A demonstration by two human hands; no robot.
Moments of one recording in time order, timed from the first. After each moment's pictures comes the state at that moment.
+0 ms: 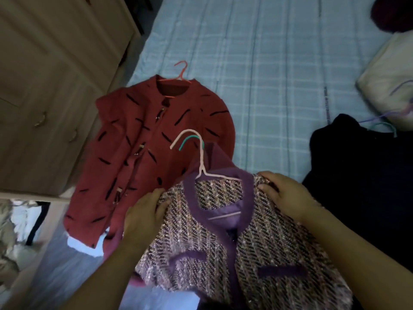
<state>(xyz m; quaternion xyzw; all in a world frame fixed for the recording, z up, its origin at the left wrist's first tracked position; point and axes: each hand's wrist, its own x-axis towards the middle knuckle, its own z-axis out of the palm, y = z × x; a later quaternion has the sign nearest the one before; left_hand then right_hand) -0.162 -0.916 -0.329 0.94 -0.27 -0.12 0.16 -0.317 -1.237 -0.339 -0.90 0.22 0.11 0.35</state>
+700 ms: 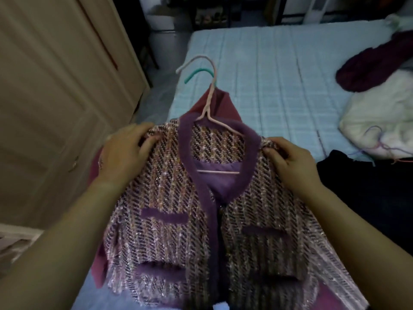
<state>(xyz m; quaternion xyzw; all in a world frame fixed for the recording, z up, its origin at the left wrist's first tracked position) 0.047 -0.878 -0.080 0.88 -0.41 0.11 0.20 -0.198 -1.127 -0.117 -0.85 0.29 -0.23 0.38</state>
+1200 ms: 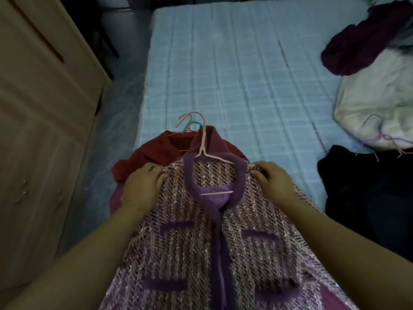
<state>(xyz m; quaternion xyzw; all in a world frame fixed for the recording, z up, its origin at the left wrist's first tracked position) 0.134 -0.948 -0.254 0.88 -0.45 -0.06 0.14 -0.112 -1.183 -0.273 -0.86 0.39 -0.09 0.32</state>
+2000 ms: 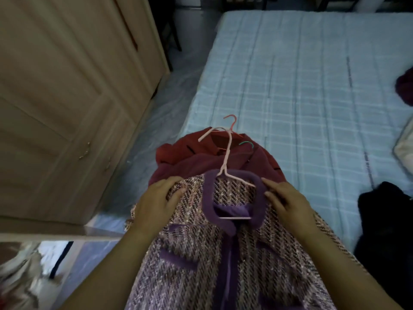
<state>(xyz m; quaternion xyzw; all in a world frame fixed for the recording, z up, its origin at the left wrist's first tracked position) 0.056 -0.861 -0.189 0.91 -0.30 -0.08 0.27 -0.119 -1.134 -0.239 -0.91 0.19 -0.13 0.35</state>
